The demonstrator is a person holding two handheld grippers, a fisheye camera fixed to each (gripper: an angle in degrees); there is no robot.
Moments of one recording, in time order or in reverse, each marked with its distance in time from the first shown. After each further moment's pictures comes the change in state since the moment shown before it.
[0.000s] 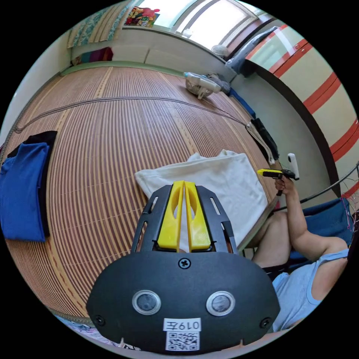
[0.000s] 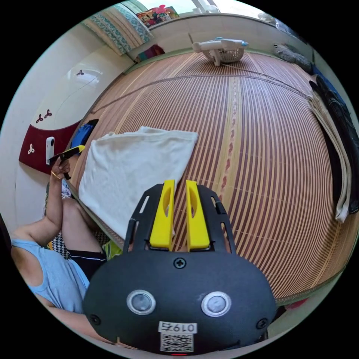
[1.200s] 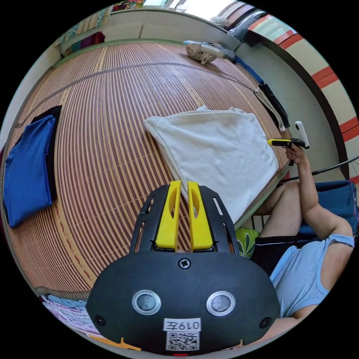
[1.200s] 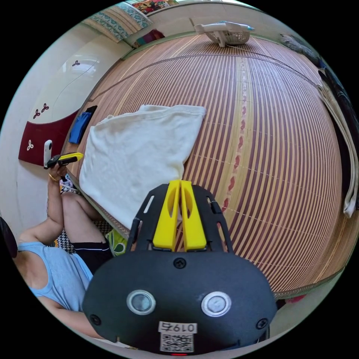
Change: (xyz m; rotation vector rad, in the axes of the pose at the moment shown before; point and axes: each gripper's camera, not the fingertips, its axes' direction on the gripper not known) left arm 0.000 0.072 -0.003 -0.241 -0.095 0.036; right arm 0.007 -0.020 -0.022 -0.118 -0.031 0.010
